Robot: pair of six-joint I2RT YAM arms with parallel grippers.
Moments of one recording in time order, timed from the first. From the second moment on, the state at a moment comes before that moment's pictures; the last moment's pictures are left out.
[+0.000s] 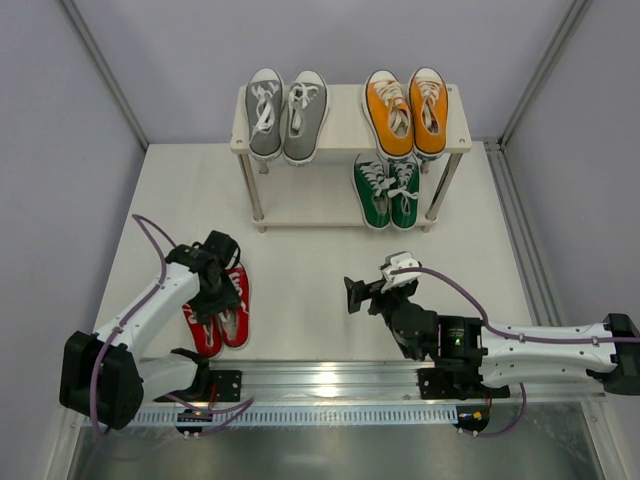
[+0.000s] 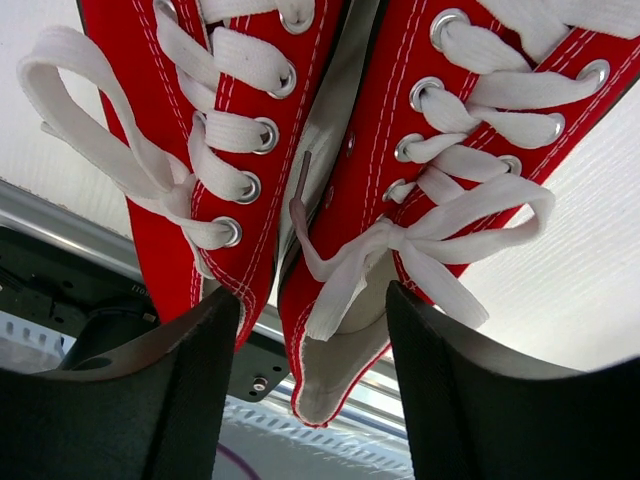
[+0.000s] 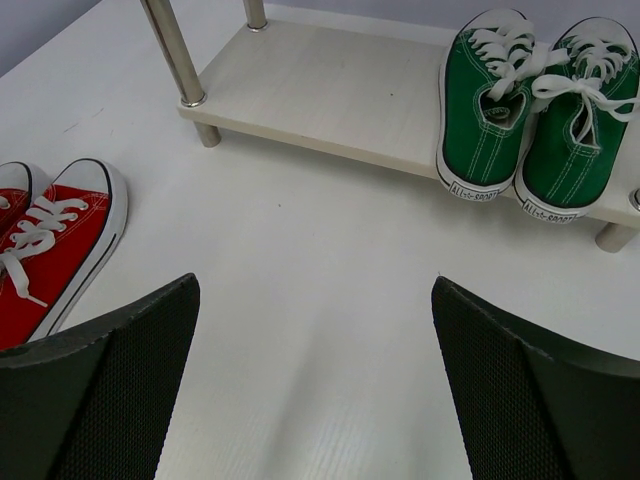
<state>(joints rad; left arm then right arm) -0.35 1.16 0.79 -1.11 -0.21 -0.89 1.41 0.83 0.54 0.08 1.04 0.27</state>
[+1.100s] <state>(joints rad) -0.38 1.12 0.68 -1.01 0.01 -0.88 1.41 0.79 0.52 0.02 1.05 0.34</state>
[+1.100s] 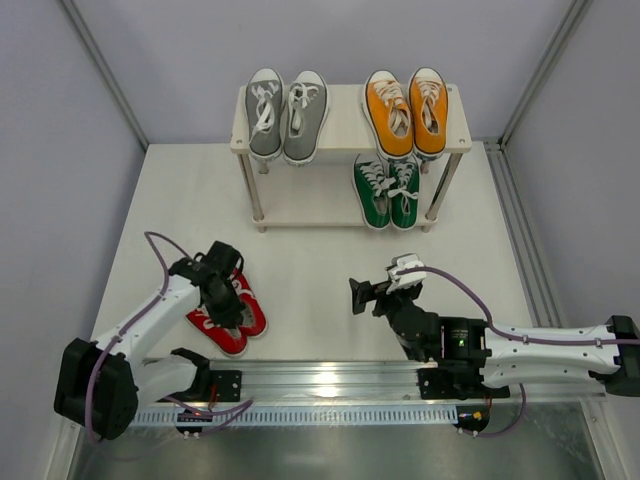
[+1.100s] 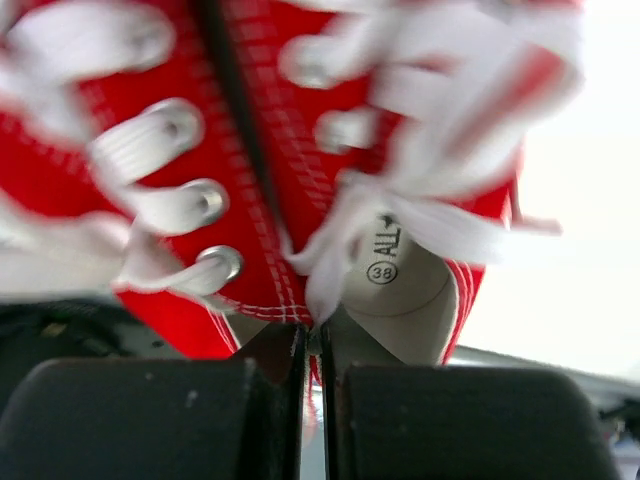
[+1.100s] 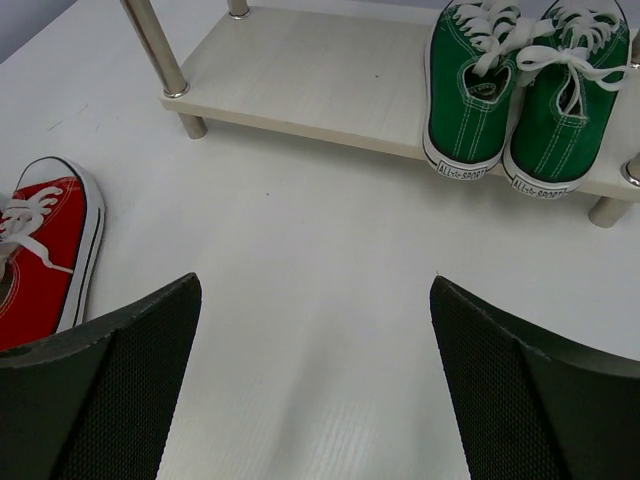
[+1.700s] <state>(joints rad) -0.93 1.53 0.94 -0.69 0.09 -0.72 1.41 0.73 0.59 -0.38 1.27 0.59</state>
